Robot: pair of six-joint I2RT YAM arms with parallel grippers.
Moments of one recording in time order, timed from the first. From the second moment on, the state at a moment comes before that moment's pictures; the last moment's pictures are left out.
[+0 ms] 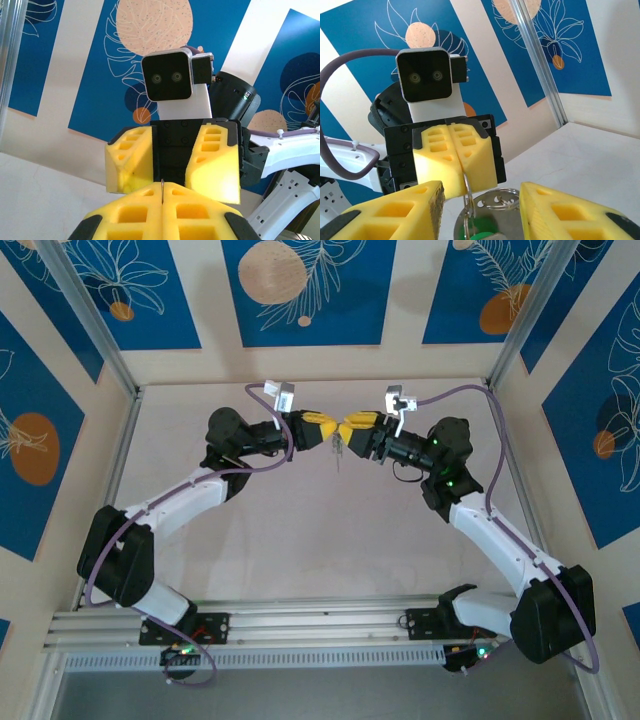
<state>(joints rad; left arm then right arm) -0.55 1.52 1.06 0.84 0.93 -0.66 0.38 1.16 0.87 0.48 -0.78 0.58</state>
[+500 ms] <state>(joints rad) -0.55 1.52 1.06 0.84 0.93 -0.66 0.39 1.17 0.87 0.50 -0.81 0.59</state>
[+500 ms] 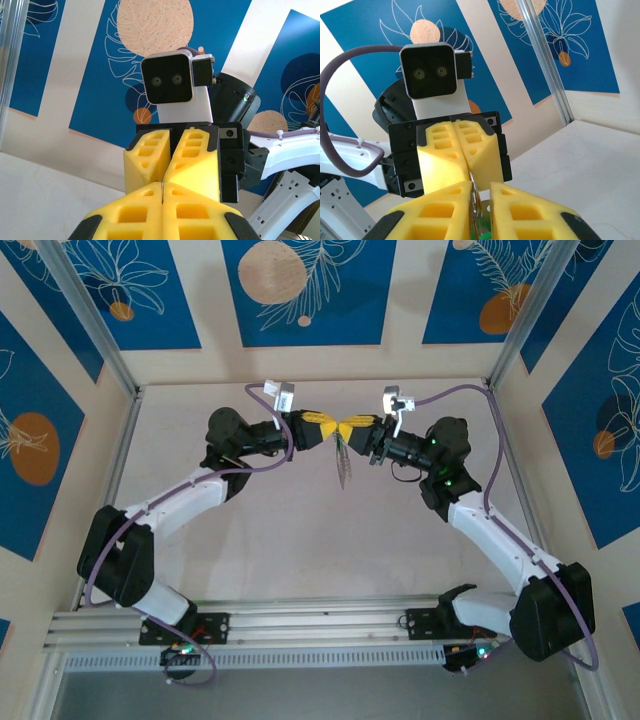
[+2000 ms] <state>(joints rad) -0.43 1.54 1.38 0.06 1.06 -0.15 0.24 1.53 1.58 -0.73 -1.13 -0.18</state>
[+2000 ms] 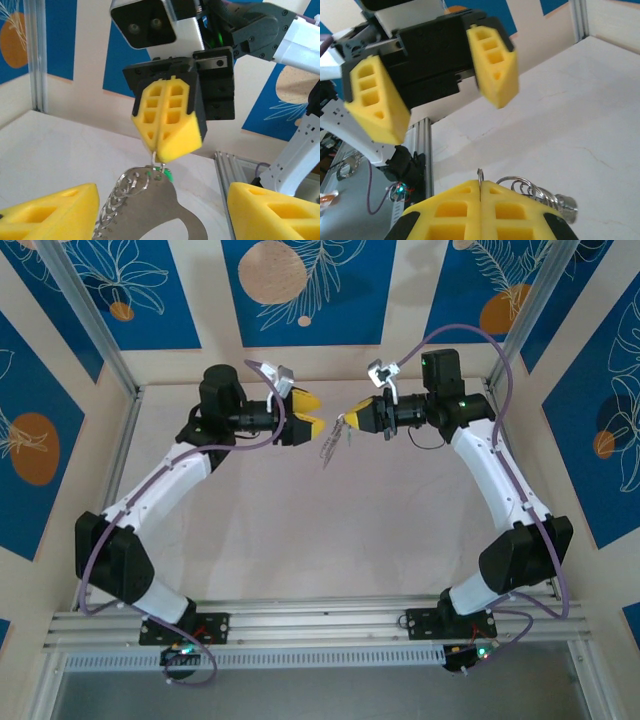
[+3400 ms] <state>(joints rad) -0.48 1.64 1.48 -0.09 1.19 -0.10 0.30 1.53 1.60 -0.78 -1.18 -0.22</state>
